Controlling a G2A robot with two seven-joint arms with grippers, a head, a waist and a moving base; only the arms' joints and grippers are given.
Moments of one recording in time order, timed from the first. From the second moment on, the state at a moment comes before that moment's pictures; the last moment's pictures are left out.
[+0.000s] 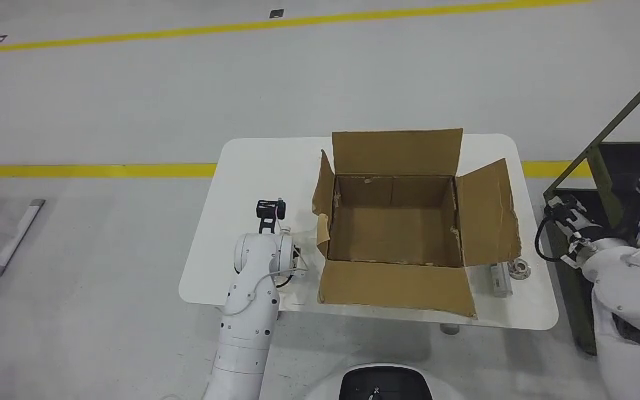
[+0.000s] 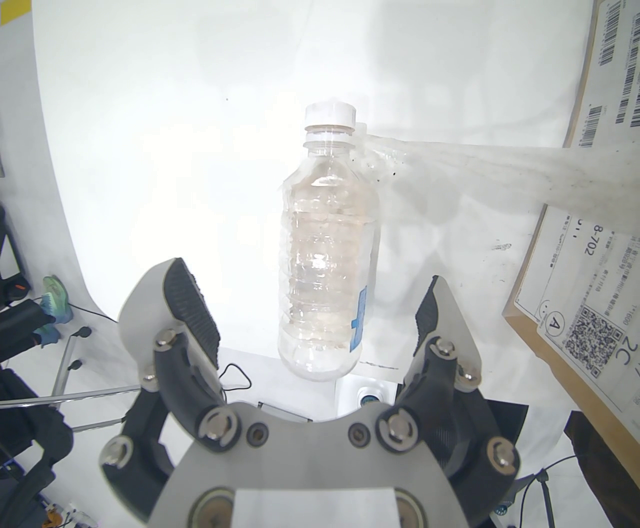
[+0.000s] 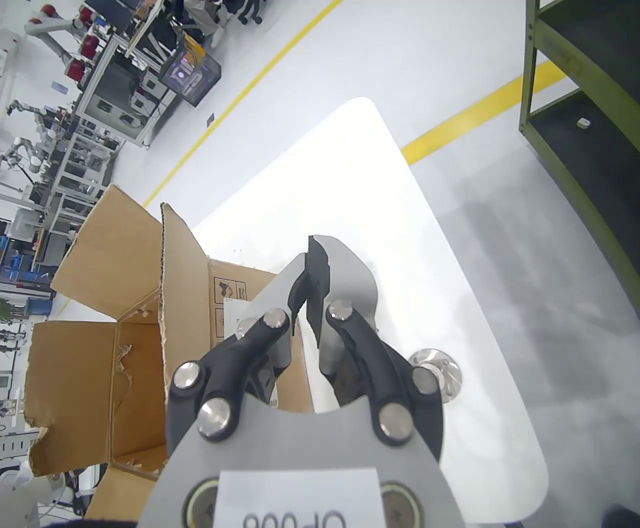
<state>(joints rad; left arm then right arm) 0.91 -1.52 -1.32 -1.35 1.67 0.09 -1.31 -1.42 -1.35 1.89 -1.86 -0.69 0.27 0.59</state>
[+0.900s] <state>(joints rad) 0.92 -1.52 -1.33 -1.35 1.66 0.08 -1.29 -1.51 -1.35 1.86 -1.92 -0.79 -0.14 0.07</state>
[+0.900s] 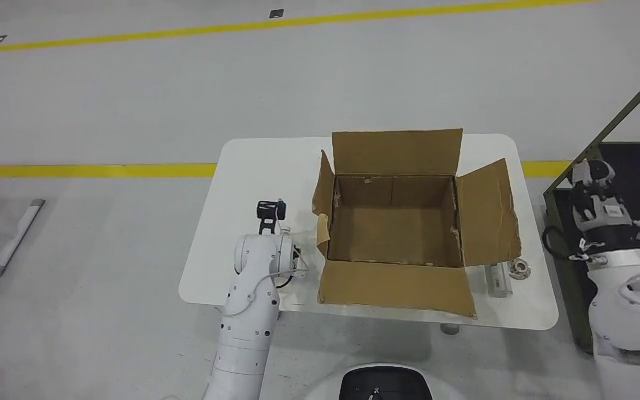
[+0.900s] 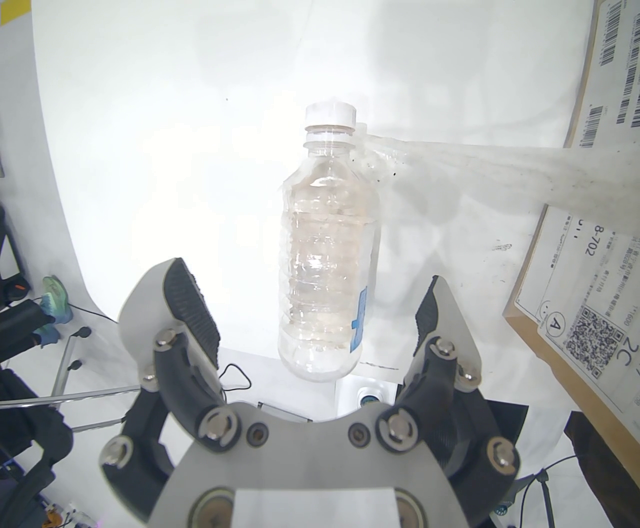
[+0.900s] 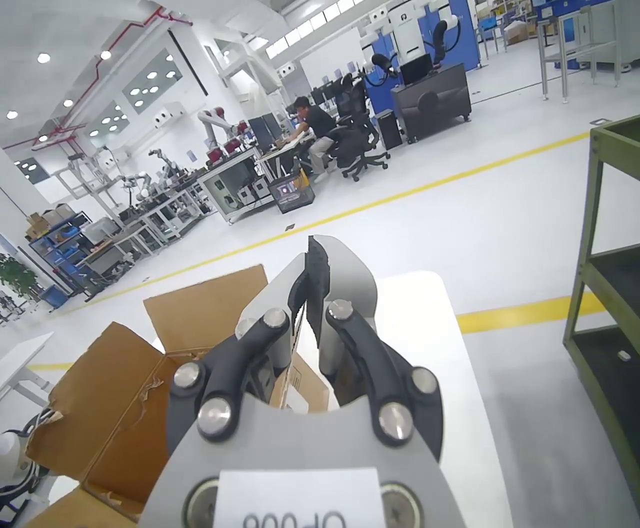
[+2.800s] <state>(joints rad) 0.96 -1.50 -1.42 -1.48 1.61 0.12 -1.29 -1.37 -1.32 1.72 -1.65 -0.55 -0.11 0.39</state>
